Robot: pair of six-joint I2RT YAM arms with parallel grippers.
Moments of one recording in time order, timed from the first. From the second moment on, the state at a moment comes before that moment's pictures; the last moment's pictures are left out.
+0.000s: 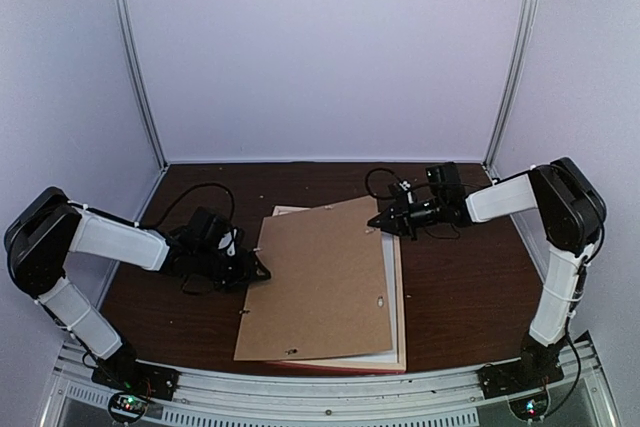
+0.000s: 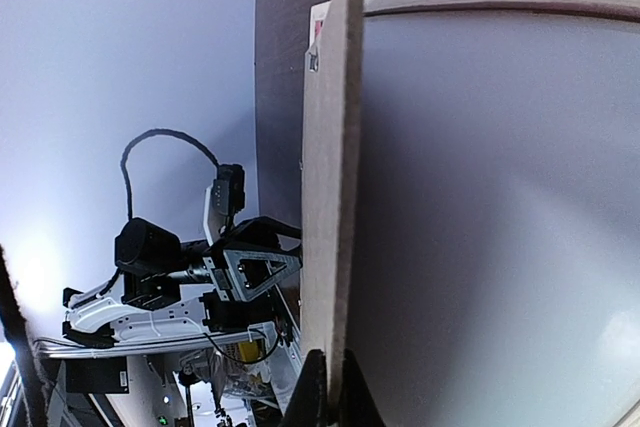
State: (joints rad) left arm -0.63 1.57 0.64 0.05 0.31 -0.84; right arm 0.37 1.92 1.05 0.23 -0.97 0.94
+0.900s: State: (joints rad) left arm -0.64 1.56 0.77 -0.16 0.23 -0.68; right arm 0.26 1.89 0.85 0.74 -0.99 1.31
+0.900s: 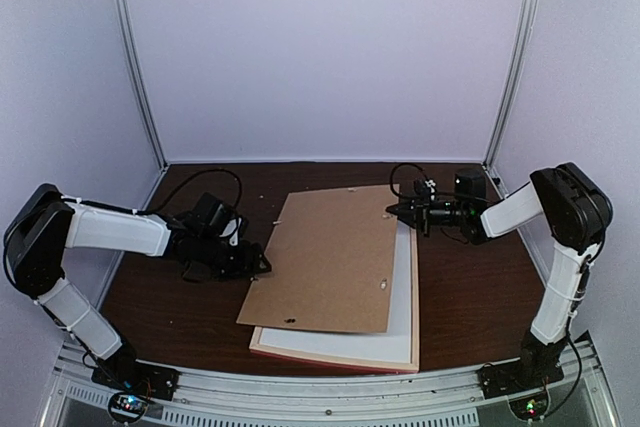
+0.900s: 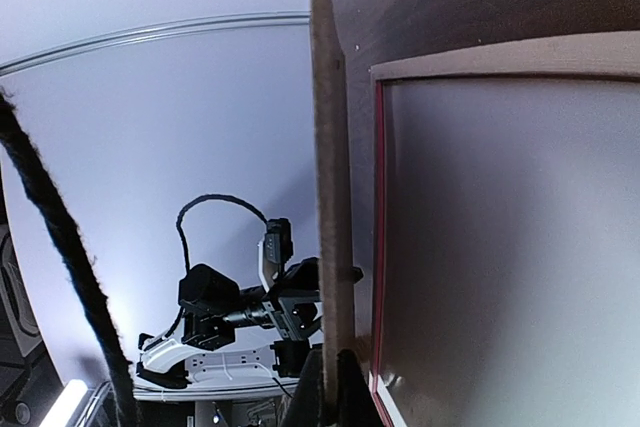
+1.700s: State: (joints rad) left arm -0.64 1.53 0.83 -0.26 0.16 -0.62; right arm 0.19 1.65 0.89 0.09 -0.98 0.94
